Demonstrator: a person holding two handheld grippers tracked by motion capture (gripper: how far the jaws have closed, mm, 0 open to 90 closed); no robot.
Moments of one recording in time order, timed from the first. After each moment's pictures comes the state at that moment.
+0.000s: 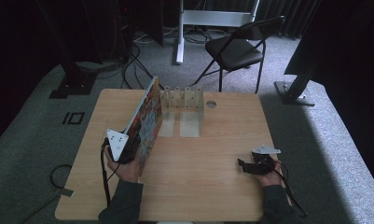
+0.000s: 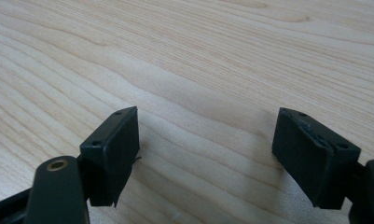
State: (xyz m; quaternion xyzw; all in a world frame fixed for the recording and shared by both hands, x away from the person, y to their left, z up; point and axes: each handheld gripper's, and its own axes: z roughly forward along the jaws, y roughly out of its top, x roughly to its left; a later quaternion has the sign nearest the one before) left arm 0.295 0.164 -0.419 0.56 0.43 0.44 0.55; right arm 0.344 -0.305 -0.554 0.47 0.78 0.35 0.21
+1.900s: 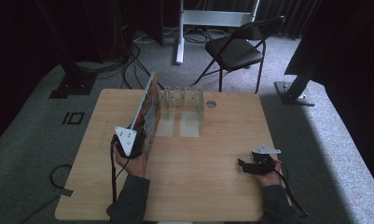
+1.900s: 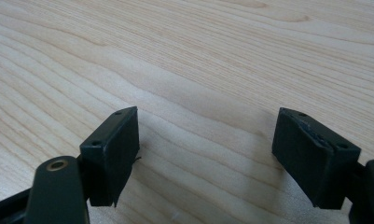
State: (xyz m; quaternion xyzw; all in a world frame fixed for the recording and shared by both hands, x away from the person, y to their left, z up) left arm 0.315 0.146 -0.428 0.54 0.45 0.48 0.53; right arm 0.344 -0.305 -0.554 0.47 0.78 0.35 0.21
